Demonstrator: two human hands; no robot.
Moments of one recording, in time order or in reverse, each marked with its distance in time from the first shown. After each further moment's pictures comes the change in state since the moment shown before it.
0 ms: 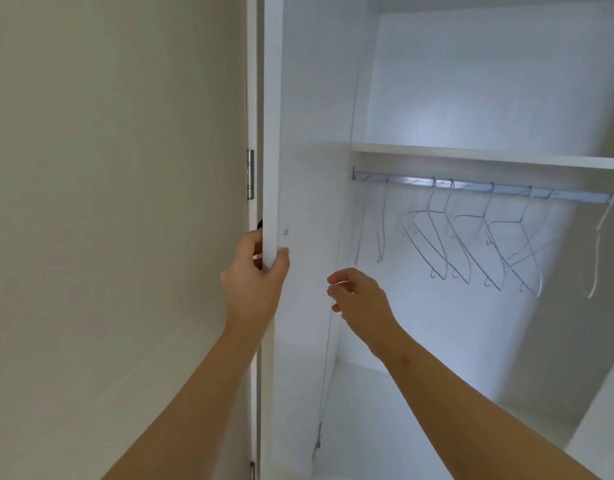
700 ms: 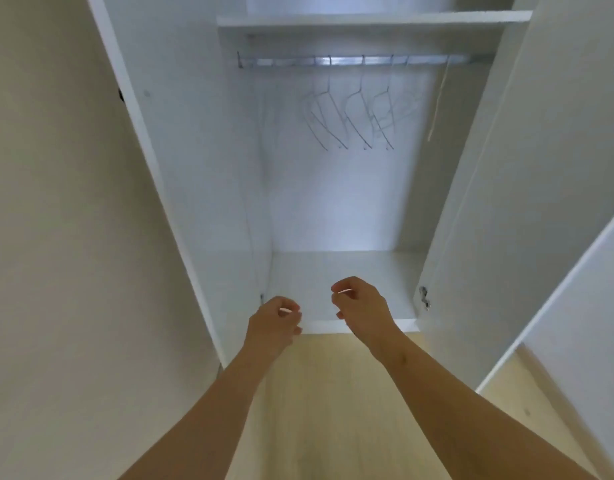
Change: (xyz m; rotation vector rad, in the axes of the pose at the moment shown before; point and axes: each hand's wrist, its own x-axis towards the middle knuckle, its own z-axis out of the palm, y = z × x) left_hand -0.306 0.010 -0.008 0.165 -0.754 -0.697; right_hand -0.298 0.098 -0.083 -0.011 0.156 0.482
